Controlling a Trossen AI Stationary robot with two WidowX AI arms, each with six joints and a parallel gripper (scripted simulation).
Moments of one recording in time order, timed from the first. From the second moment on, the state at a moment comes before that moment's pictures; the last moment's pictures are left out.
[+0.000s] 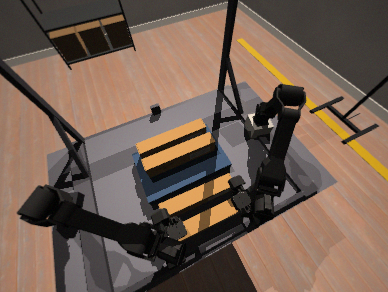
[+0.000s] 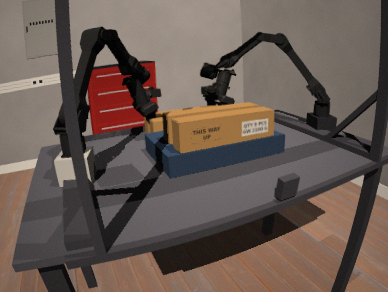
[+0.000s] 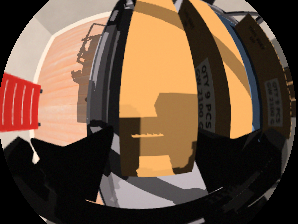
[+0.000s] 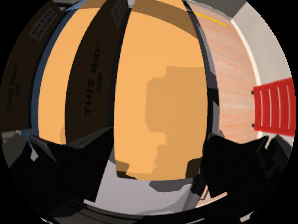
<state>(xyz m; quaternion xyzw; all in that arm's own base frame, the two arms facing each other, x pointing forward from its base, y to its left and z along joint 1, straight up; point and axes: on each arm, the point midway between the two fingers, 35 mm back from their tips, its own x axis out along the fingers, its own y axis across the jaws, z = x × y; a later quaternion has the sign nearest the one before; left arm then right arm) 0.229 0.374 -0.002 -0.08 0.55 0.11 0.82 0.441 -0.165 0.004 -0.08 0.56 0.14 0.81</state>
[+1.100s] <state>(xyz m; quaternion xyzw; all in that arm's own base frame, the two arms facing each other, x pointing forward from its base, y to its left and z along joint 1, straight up) 0.229 0.373 -0.006 -0.07 0.55 0.11 0.82 0.441 -0.165 0.004 -0.08 0.56 0.14 0.81</state>
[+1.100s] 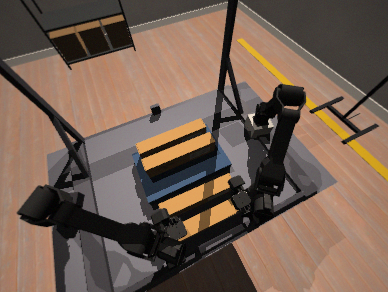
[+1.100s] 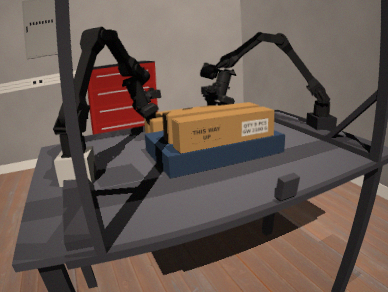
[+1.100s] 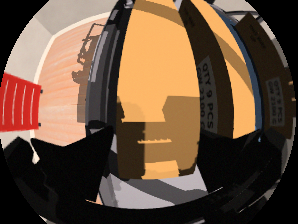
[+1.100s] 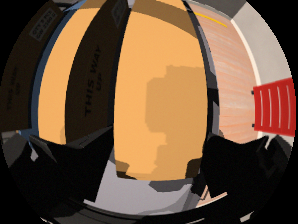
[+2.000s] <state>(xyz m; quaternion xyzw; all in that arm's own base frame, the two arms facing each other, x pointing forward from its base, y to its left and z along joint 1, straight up) 0.226 0.368 -0.005 -0.08 0.56 0.11 0.82 0.441 -0.165 0.004 -0.08 0.56 0.14 0.81</state>
